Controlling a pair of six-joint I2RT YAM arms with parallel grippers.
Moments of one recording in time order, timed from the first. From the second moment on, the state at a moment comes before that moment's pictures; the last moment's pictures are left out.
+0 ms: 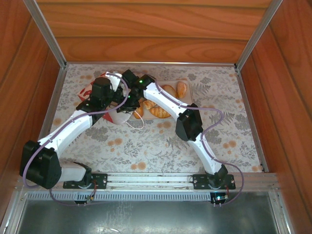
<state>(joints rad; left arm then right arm) -0.43 1.31 0.94 -0.07 -0.16 0.12 0.87 2.42 2.37 -1.12 -0.49 0.51</state>
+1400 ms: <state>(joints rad) -0.44 1.30 0.93 -0.04 -0.30 0.11 0.87 2.19 2.18 -1.08 -0.32 0.47</state>
